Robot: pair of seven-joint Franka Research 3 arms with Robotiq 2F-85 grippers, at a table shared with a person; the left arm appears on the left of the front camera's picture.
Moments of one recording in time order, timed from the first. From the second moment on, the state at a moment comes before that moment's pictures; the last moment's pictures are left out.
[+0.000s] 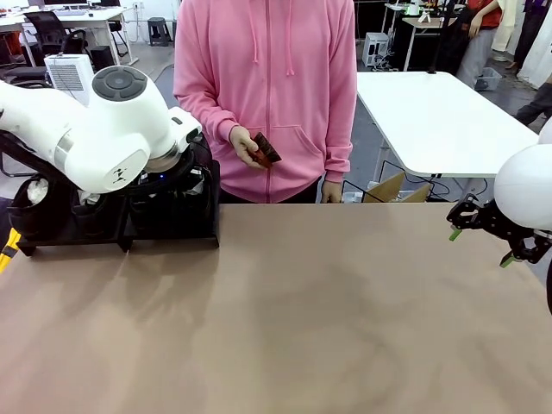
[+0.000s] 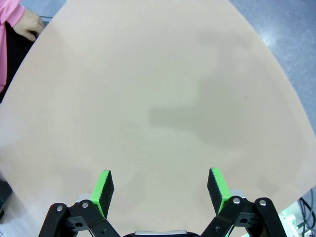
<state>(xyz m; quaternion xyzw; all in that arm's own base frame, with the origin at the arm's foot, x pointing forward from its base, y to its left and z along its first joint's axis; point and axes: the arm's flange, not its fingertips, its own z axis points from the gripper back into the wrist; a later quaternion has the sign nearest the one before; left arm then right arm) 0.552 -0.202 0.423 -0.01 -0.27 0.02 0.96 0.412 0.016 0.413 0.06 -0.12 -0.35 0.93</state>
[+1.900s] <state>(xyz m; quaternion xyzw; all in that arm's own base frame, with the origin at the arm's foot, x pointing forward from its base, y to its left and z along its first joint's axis) 0.552 -0.207 0.439 0.02 -0.29 0.02 0.96 0.412 0.016 0.413 0.06 -0.12 -0.35 0.93</state>
